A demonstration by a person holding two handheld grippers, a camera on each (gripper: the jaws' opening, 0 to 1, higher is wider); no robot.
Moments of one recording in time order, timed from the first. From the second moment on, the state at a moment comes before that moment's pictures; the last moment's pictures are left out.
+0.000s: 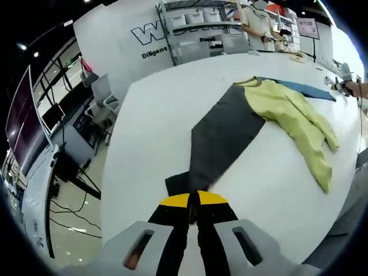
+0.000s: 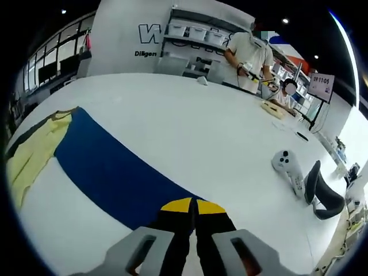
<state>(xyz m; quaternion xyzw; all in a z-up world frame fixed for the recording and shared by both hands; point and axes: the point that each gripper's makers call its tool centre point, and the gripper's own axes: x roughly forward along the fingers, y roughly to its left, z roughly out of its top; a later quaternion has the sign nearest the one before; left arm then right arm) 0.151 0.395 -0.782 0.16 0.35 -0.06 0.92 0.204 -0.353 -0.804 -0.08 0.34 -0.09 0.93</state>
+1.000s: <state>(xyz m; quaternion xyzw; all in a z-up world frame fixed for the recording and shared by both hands) 0.196 0.406 -0.834 0.17 0.37 -0.15 0.90 0.204 -0.343 -0.785 -0.10 0.32 -0.08 0.94</state>
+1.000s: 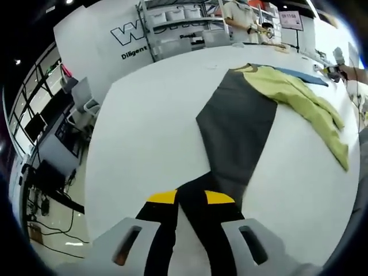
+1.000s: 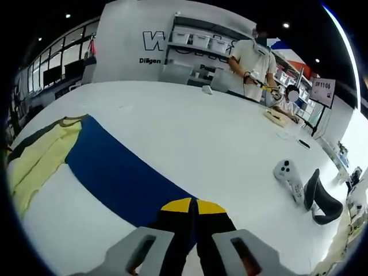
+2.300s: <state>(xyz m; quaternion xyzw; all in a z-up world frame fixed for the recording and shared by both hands) 0.202 0.435 -0.829 0.12 0.37 -0.08 0.92 0.194 -0.324 -0.780 -0.09 0.31 -0.05 0.95</state>
